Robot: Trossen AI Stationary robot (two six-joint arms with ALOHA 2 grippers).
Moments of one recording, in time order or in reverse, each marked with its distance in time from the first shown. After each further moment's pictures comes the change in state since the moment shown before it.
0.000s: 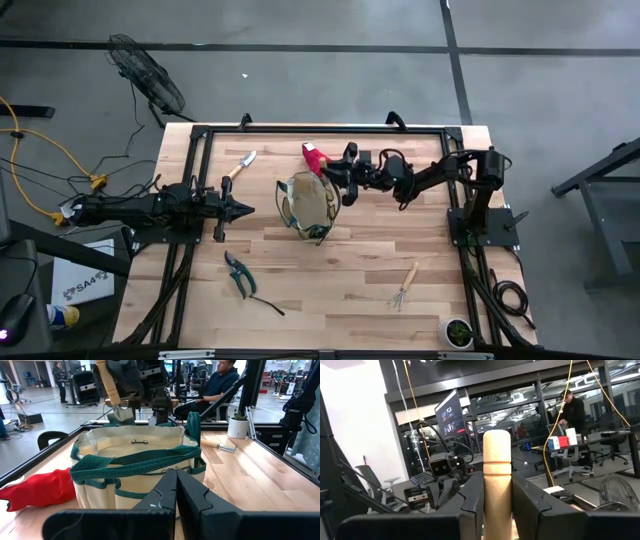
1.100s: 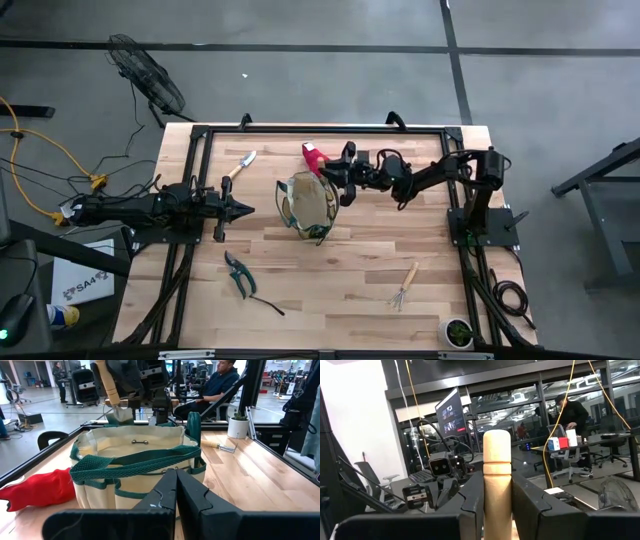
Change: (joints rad) left arm 0.000 0.000 0.000 0.000 0.000 0.000; right arm 0.009 0.012 0.025 -0.023 -0.001 -0.026
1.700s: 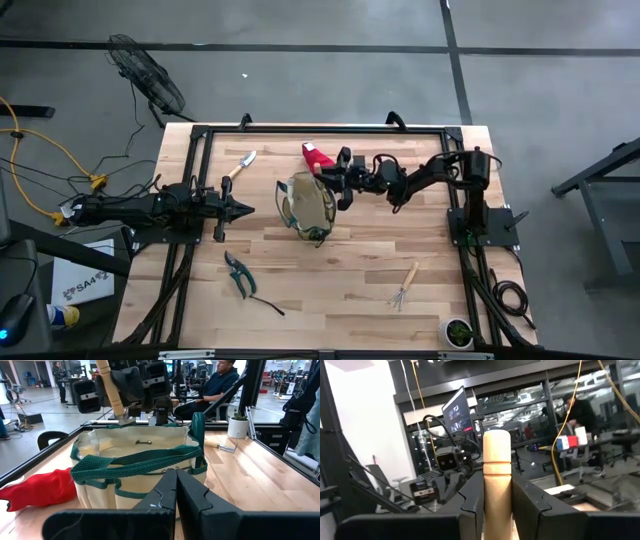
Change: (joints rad) left arm 0.000 0.000 0.000 0.000 0.000 0.000; right arm 0.005 0.094 0.023 0.098 -0.016 0.025
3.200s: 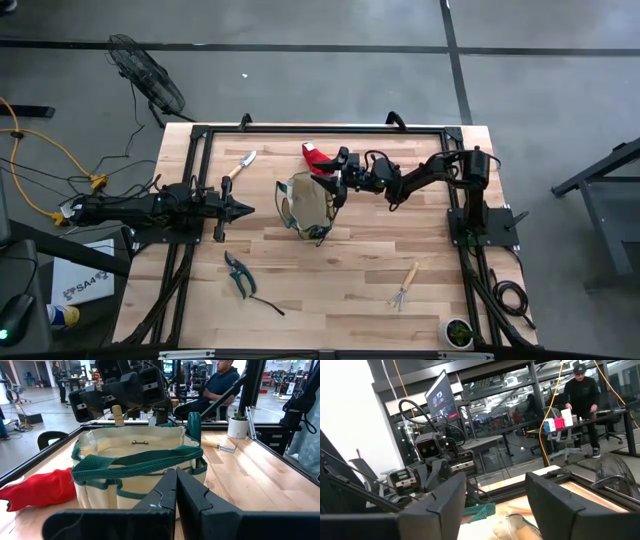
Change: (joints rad) left arm 0.000 0.000 0.000 0.000 0.000 0.000; right arm -0.004 0.003 0.025 -0.121 0.043 0.031
